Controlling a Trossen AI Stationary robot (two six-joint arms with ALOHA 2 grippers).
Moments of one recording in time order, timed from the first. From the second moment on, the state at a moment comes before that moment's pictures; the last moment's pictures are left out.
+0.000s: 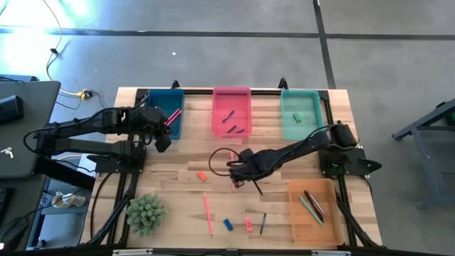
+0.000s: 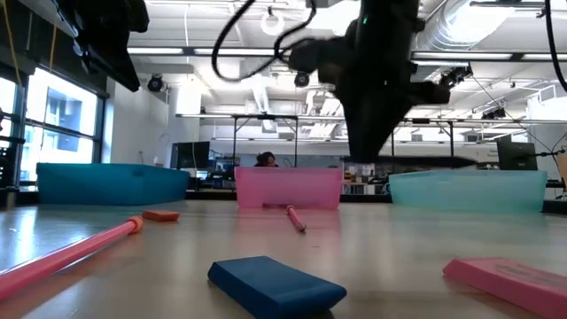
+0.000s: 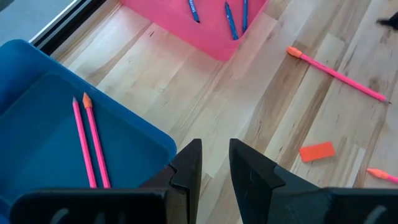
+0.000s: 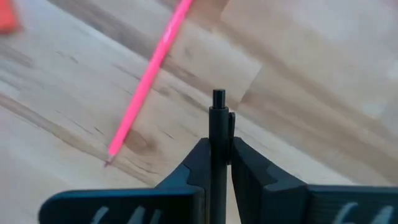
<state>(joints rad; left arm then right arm) 0.33 0.79 0.84 -0.98 -0.17 -0.32 0.26 1.93 1.49 -0.98 0.21 1.28</state>
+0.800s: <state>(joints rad) 0.33 0.79 0.84 -0.98 -0.16 -0.32 0.42 1.62 1.49 -1.51 0.46 1.43</state>
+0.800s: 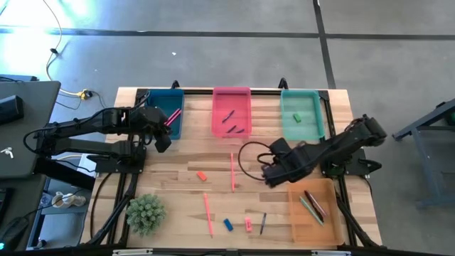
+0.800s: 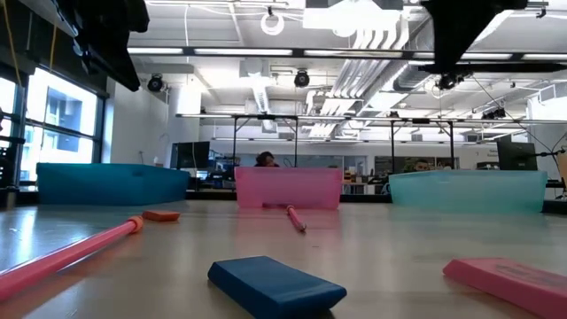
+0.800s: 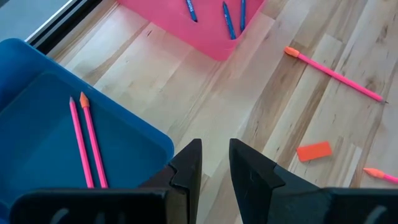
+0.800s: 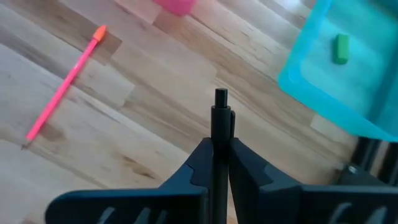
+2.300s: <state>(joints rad) 0.32 0.93 0.84 -0.81 0.06 -0.32 1.10 1.42 0.82 -0.88 0.23 2.19</state>
